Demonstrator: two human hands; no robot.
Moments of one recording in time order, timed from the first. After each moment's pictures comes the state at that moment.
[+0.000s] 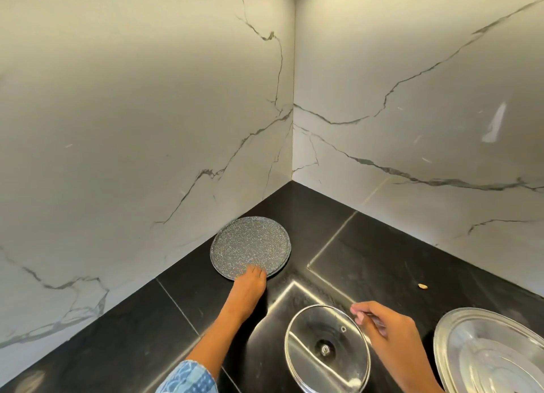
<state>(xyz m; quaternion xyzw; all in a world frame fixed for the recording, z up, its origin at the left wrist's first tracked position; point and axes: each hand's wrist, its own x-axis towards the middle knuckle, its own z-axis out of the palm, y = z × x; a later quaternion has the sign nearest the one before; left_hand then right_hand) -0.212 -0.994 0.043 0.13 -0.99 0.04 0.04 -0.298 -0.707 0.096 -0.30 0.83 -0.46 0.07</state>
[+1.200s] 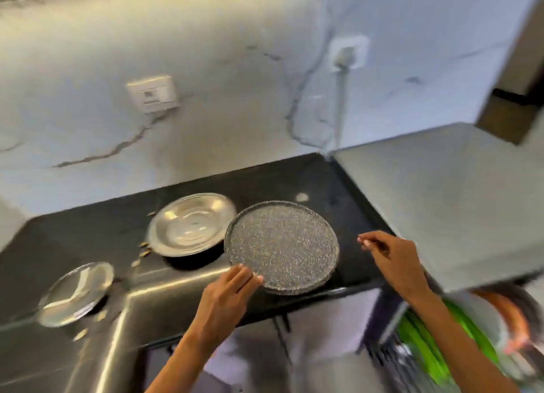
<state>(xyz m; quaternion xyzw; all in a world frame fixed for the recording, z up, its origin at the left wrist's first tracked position) -0.065 -0.469 0.136 -0.42 -0.83 -0.14 0.33 -0.046 -0.146 0.107 0.06 0.87 -0.43 -0.22</state>
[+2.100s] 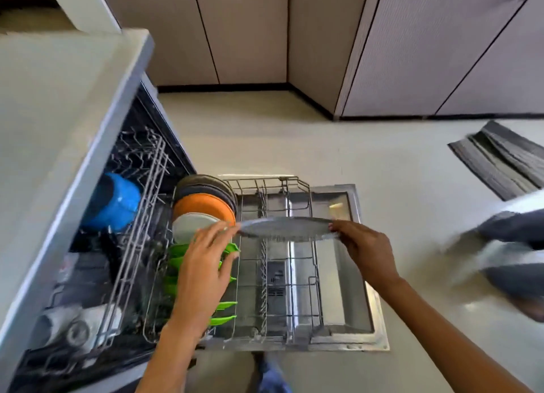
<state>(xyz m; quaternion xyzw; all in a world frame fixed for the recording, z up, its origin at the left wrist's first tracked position) 0.046 0.110 -0.147 -0.74 -0.62 -0.24 -0.11 0.337 0.153 -0.202 0.56 0.77 -0.11 -0.30</state>
